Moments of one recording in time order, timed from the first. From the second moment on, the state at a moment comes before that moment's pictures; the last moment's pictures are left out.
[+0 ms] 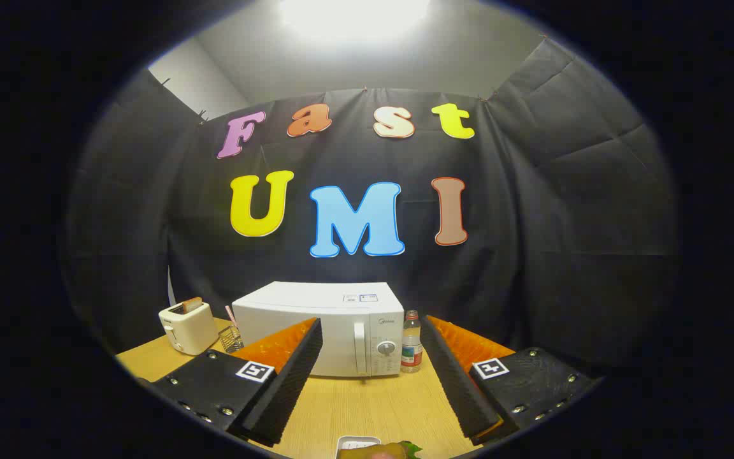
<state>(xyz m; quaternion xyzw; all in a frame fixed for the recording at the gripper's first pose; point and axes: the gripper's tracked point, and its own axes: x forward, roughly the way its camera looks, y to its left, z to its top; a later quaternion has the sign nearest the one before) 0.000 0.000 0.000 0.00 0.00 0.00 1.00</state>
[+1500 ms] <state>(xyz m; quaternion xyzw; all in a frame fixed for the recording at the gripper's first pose) 0.088 0.017 -0.020 0.01 0.03 0.02 1.00</state>
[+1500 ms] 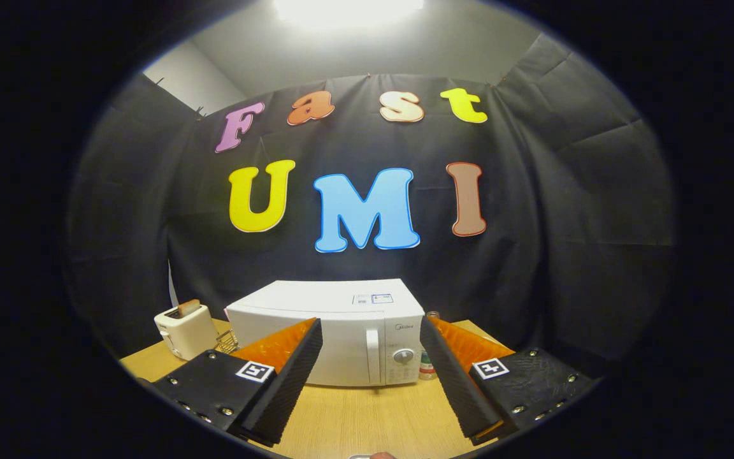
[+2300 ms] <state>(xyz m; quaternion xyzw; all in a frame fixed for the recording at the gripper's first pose) 0.228 0.008 -0.129 -0.02 0.15 0.03 0.99</state>
